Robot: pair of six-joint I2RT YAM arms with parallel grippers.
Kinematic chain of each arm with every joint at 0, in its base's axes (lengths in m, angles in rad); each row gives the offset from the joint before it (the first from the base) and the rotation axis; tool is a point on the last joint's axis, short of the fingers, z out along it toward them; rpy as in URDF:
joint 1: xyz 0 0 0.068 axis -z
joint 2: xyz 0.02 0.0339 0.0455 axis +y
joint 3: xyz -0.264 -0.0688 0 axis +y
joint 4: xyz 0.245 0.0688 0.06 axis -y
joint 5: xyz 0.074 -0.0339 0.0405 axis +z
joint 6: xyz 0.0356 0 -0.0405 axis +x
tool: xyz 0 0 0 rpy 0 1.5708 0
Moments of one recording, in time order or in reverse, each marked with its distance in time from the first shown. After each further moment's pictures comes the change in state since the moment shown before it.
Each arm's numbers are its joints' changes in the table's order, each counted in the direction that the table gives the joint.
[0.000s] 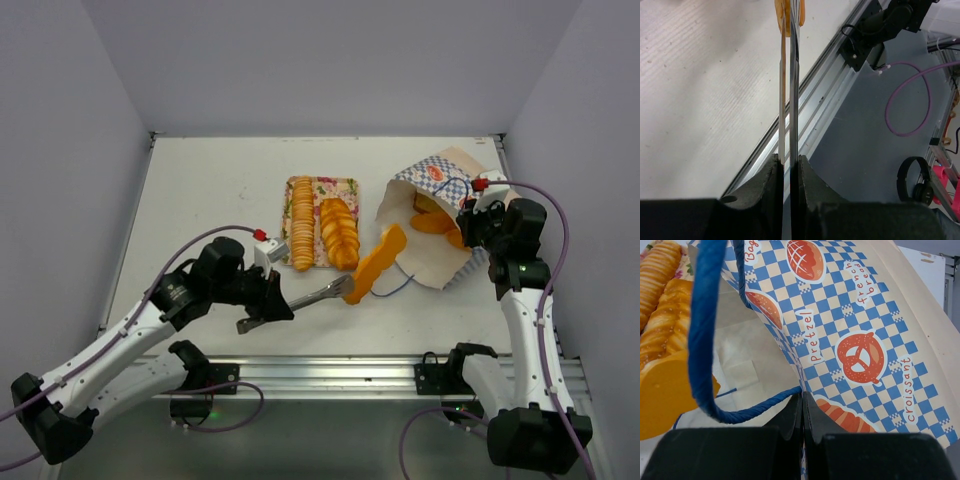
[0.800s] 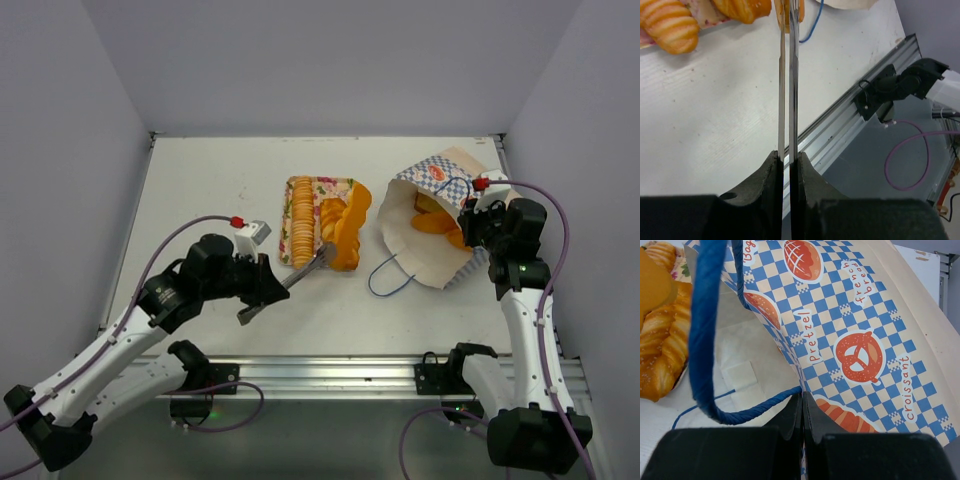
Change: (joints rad) left arm -0.010 -0.074 -0.041 -0.014 0.212 -0.180; right arm 0.000 0.000 0.000 0.003 -0.021 0.007
